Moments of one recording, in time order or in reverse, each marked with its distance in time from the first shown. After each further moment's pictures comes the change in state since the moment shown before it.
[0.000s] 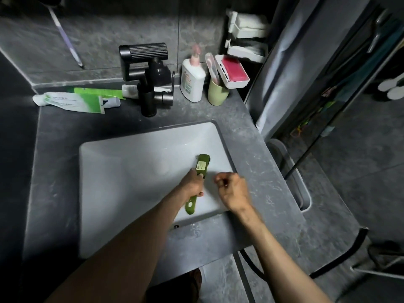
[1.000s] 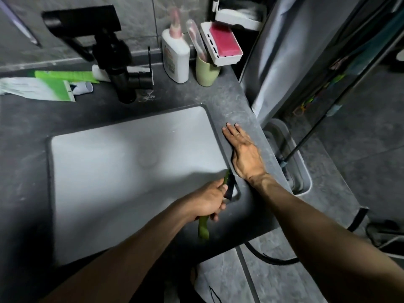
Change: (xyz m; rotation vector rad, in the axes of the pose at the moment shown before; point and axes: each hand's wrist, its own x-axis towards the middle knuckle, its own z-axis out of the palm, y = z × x) left_hand -0.091 0.041 0.050 0.056 -0.391 -0.039; right_hand 0.105 0.090 -0.025 -0.272 0.101 -0.439
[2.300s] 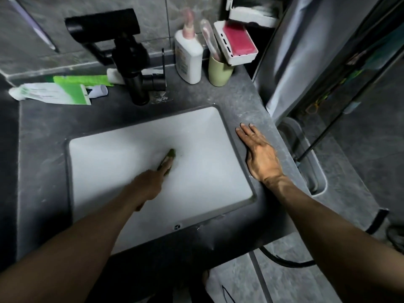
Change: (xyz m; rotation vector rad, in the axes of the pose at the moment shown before) left_hand 0.032 -0.093 -0.182 1.063 0.362 -0.076; right_hand 0.000 -0.001 0.002 -0.017 0.042 0.005
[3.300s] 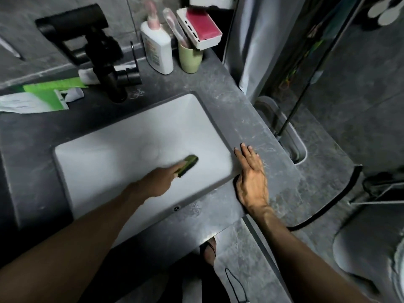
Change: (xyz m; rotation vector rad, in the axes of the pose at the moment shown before) left_hand -0.013 0.027 0.012 -0.144 -0.072 0.367; right_hand -0.136 -0.078 0.006 0.060 0.138 0.439
